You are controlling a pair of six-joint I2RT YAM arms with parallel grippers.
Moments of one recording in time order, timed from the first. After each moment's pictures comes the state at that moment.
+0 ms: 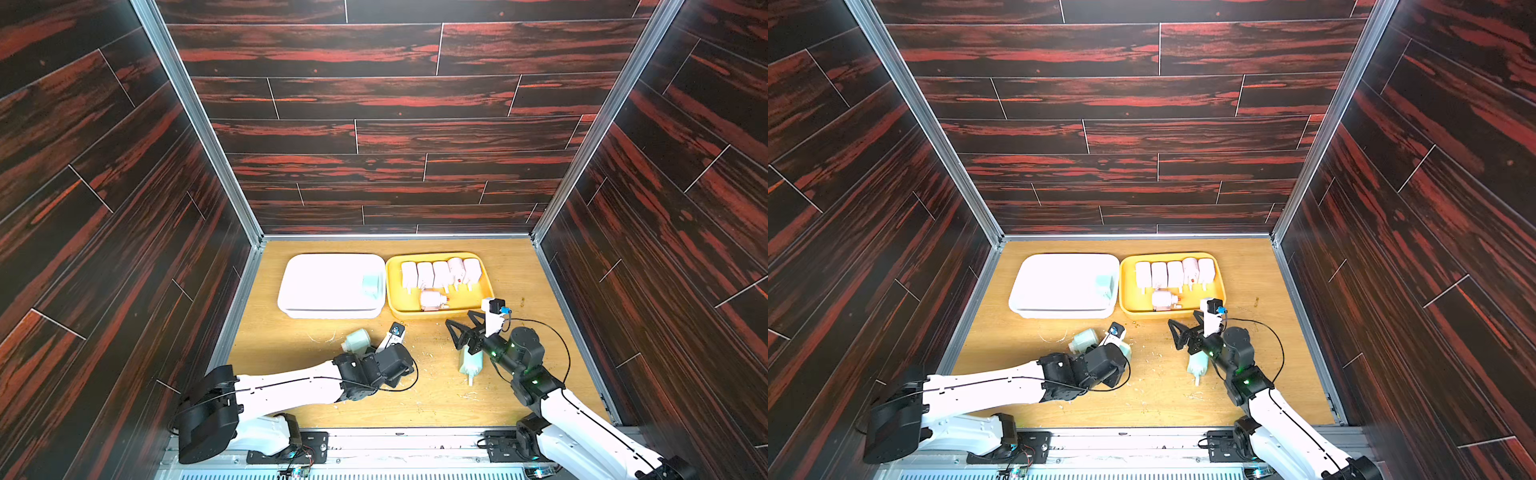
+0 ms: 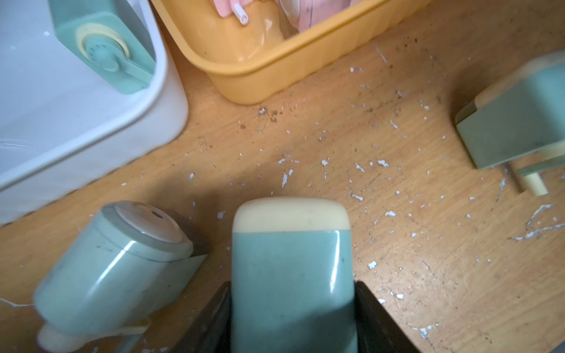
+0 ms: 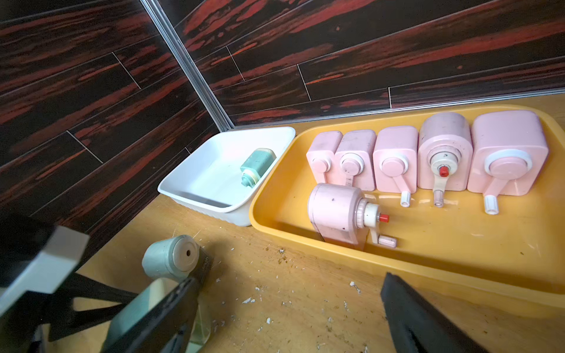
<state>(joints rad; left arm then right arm) -1.13 1.31 0.81 -0.44 -0.44 -0.52 0.44 0.82 0.26 0.39 -0.23 0.34</state>
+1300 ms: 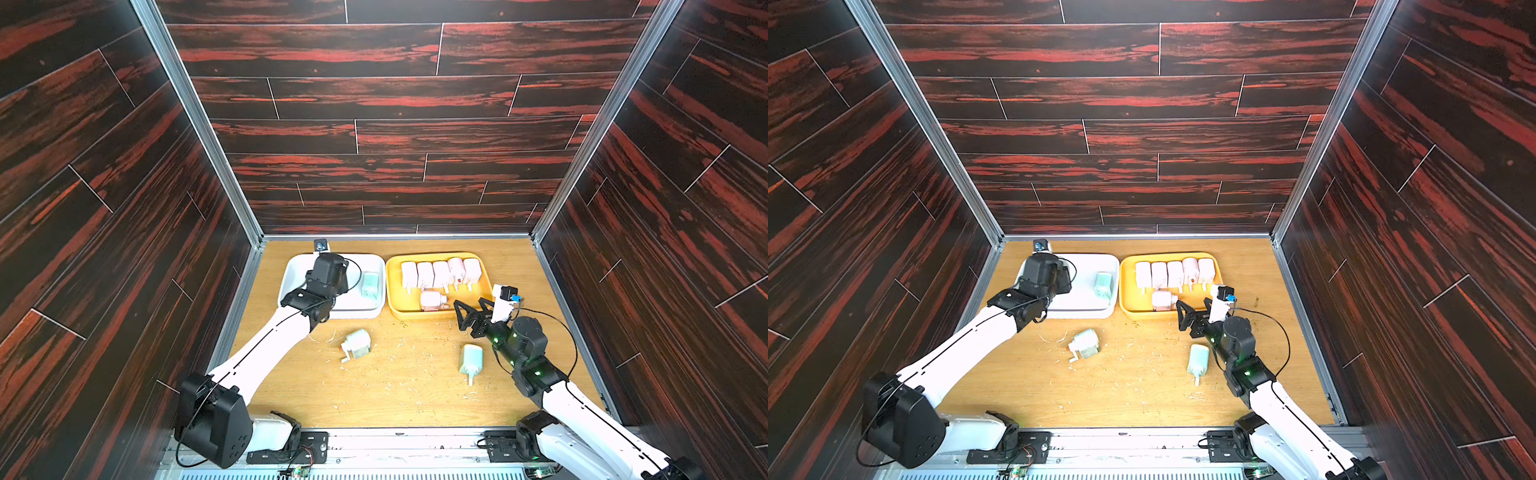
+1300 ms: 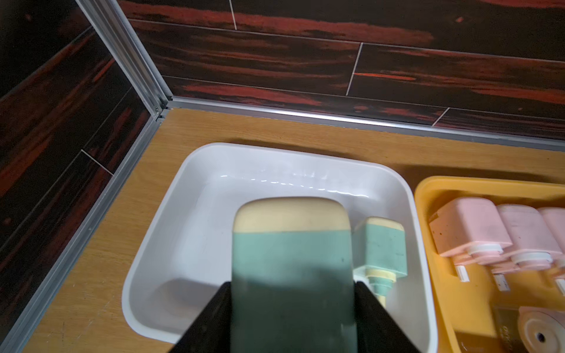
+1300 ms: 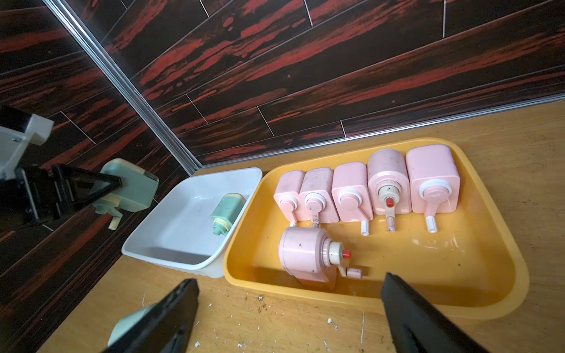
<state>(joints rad) -0.34 1.37 1.09 -0.33 -0.38 -0.32 0.44 0.84 0.37 0.32 -0.04 0.40</state>
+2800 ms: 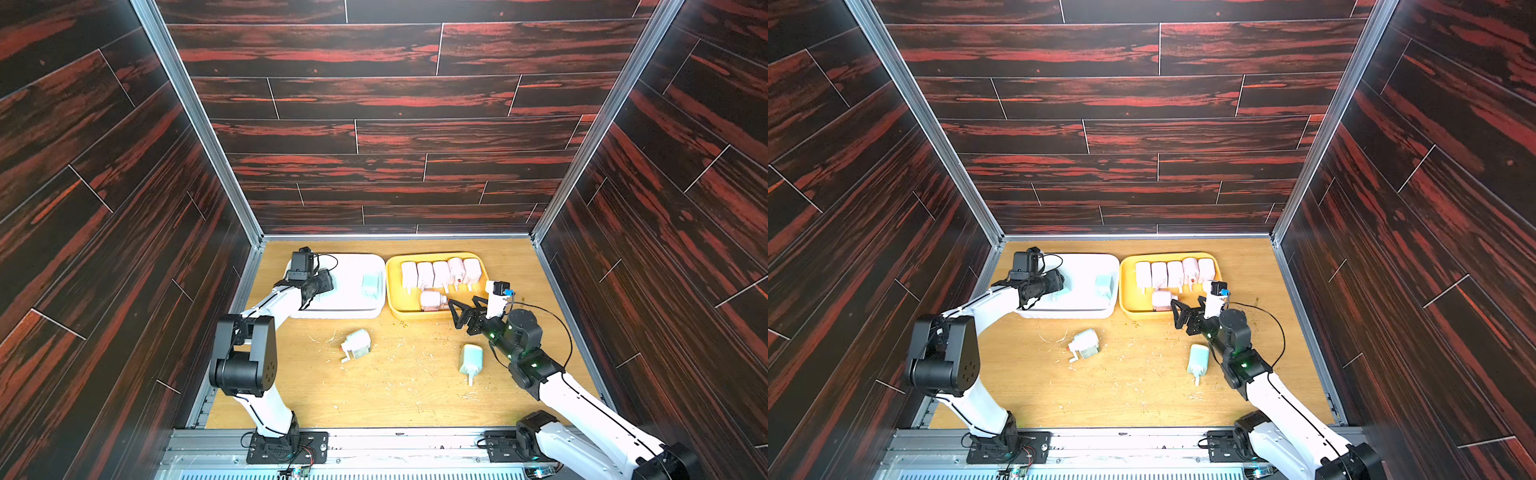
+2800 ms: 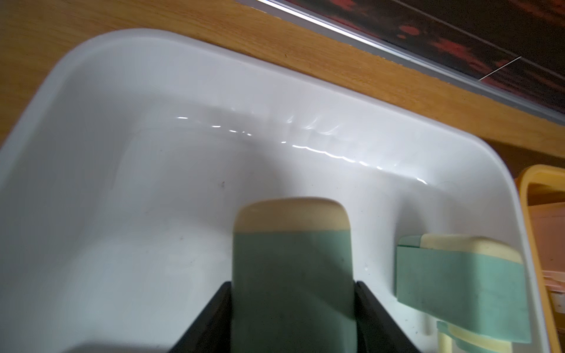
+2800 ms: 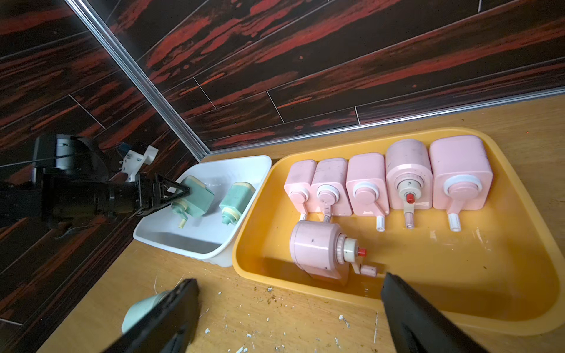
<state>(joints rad) -0.05 1.75 1.13 -0.14 0.13 -0.34 0.44 0.91 0.43 0.29 -0.11 0.40</state>
